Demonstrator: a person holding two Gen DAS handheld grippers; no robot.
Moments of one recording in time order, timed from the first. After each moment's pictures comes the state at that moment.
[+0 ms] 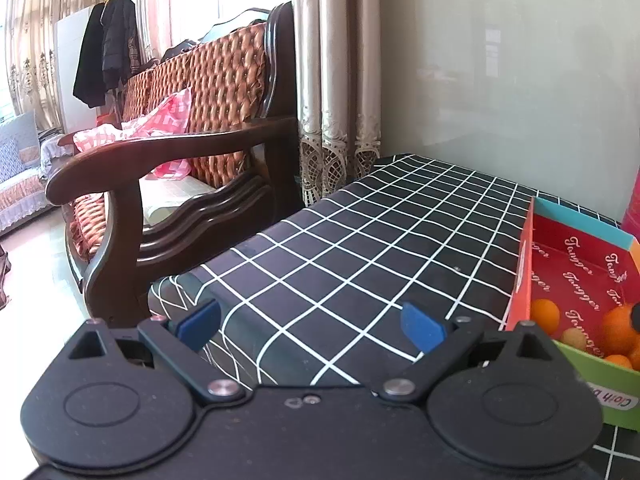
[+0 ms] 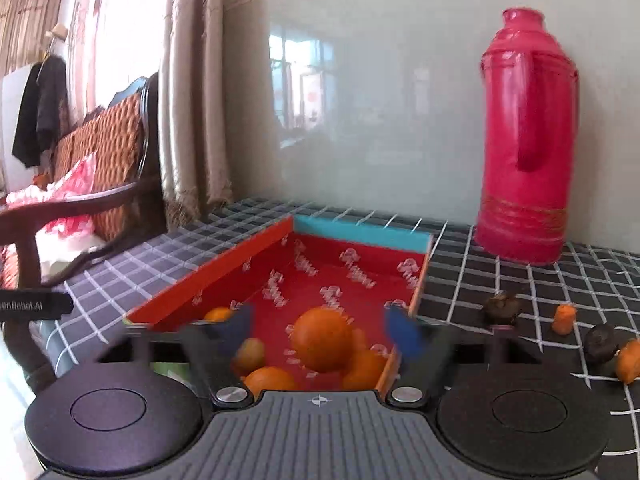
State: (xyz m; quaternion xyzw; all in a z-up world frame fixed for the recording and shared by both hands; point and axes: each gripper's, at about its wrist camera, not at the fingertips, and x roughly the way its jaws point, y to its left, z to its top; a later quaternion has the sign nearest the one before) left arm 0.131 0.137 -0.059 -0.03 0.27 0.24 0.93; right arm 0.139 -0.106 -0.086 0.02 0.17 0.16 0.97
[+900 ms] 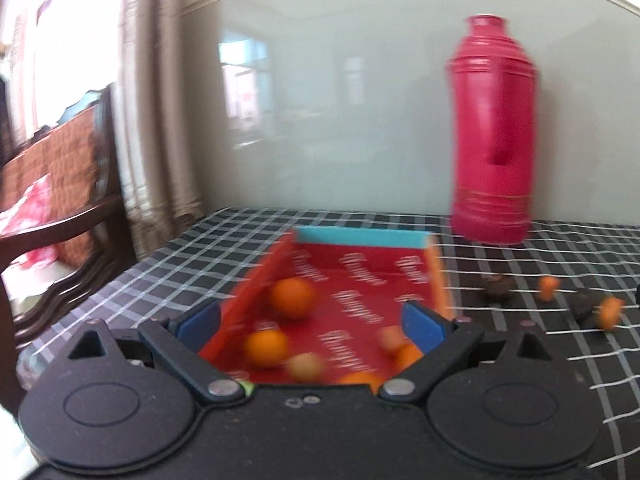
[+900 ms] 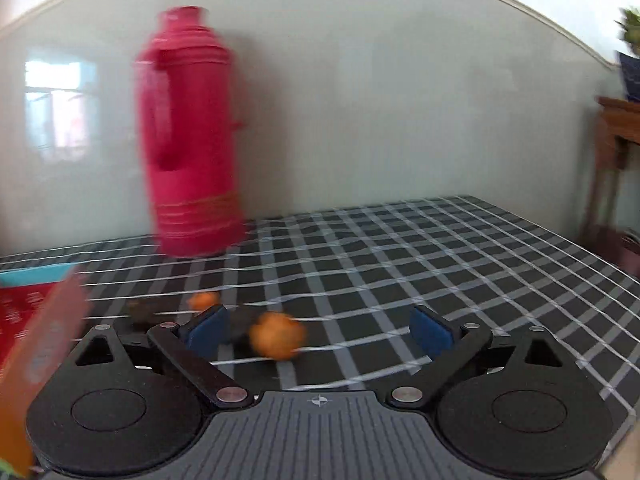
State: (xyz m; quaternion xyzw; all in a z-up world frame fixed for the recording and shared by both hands) left arm 0.150 -0.037 -0.059 0.05 0.20 0.04 0.98; right arm 0.110 -0.289 -0.090 0.10 0.20 -0.24 0.95
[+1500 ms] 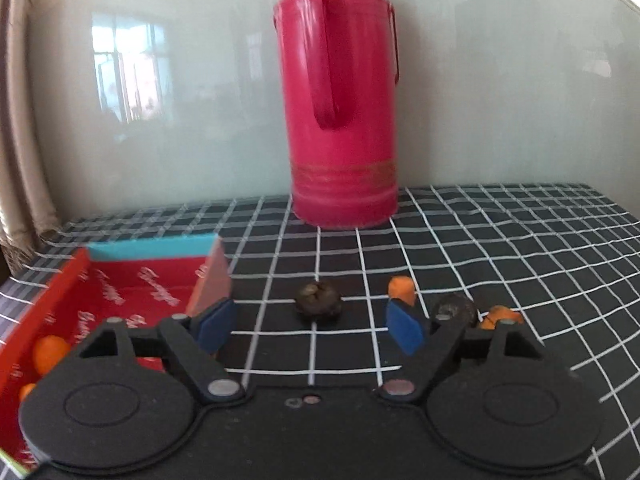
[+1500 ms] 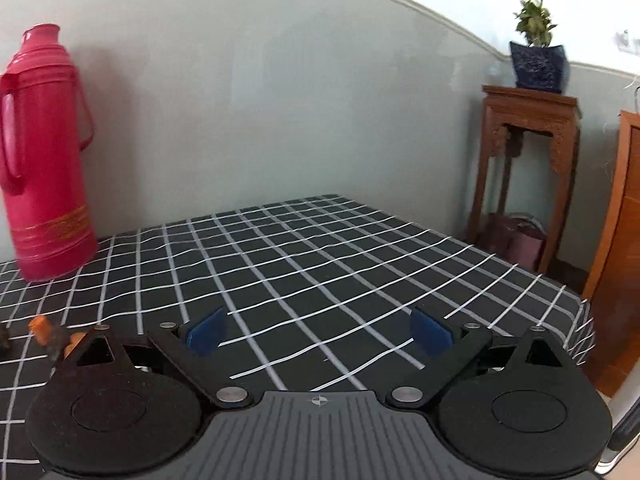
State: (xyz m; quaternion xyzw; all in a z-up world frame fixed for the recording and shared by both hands) left arm 0.225 -0.168 -0.089 0.09 0.26 -0.10 0.96; right arm 0.070 -0.354 -0.090 0.09 0.18 -0.38 0.90
